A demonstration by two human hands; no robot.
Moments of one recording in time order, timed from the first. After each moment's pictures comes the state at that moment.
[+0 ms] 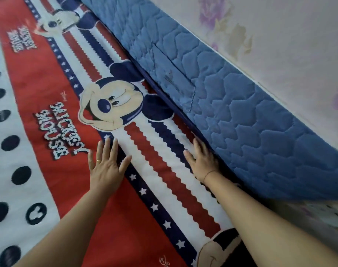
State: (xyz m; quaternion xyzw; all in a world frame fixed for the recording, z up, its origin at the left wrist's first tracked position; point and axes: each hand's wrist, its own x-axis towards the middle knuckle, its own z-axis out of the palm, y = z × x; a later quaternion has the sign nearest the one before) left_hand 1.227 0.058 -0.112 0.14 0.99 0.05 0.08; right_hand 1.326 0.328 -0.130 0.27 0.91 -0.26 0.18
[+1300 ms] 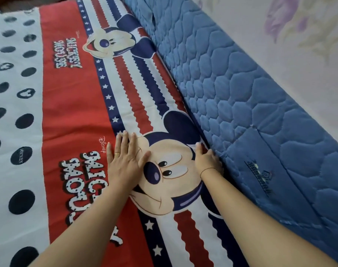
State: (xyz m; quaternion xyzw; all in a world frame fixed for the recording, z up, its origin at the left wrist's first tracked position) left_hand 0.966 0.053 -0.136 0.06 0.99 0.08 0.04; right_hand 0.996 0.276 -0.122 0.42 0.85 -0.29 0.16
